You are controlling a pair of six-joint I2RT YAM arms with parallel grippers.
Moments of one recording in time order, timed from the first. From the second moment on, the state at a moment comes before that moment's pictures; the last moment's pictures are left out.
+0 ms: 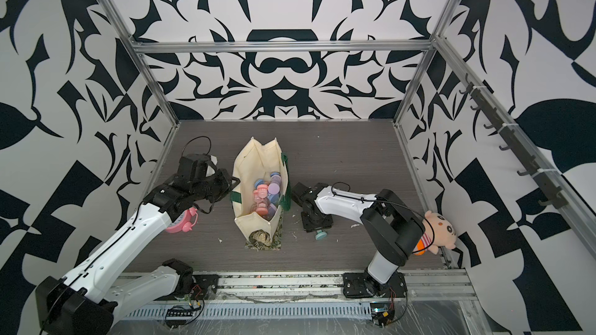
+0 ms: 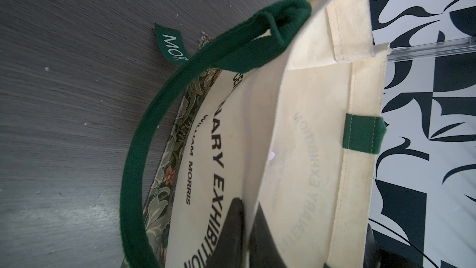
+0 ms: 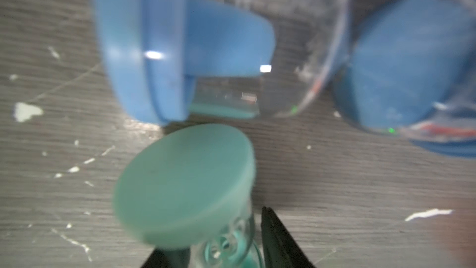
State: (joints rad) left arm -0.44 1.05 0.89 -0.57 0.24 -0.98; right arm 0.80 1.65 0.93 -0.84 0.06 0.64
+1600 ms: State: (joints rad) left arm -0.44 1.02 0.88 -0.56 0.24 -1.00; right arm 1.01 1.67 1.87 -1.10 0.15 0.70
